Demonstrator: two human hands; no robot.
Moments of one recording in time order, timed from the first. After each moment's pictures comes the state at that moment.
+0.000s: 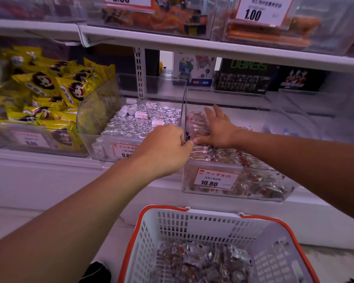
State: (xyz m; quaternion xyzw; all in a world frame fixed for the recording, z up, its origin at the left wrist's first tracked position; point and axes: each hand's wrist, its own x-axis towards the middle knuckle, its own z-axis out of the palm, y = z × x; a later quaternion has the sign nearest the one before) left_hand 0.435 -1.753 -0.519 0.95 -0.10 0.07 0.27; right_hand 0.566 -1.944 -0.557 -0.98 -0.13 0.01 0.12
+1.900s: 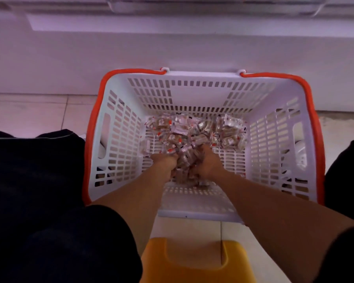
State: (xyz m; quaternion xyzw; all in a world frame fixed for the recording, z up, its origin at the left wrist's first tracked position) left_hand 0.291 -1.849 -0.944 0.61 0.49 -0.31 0.54; right_hand 0.283 -1.991 -0.932 -0.83 0.16 0.36 0.39
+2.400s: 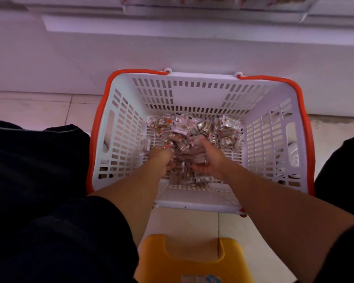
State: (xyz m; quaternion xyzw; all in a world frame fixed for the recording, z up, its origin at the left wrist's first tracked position) left_hand 0.297 -1.831 -0.931 0.62 0.45 -0.28 0.57; right_hand 0.290 -2.000 -0.896 -0.54 0.38 0.36 0.66
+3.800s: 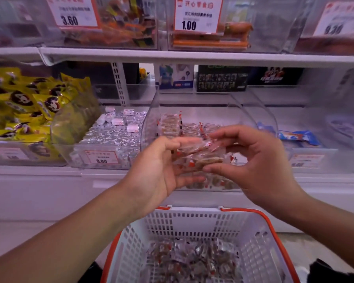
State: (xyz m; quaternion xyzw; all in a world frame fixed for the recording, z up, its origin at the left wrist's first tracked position) left_hand 0.372 -1.829 -0.510 0.50 -0.09 -0.21 0.84; right_hand 0.360 -2.017 -0.506 -0.80 -0.21 -0.21 0.52
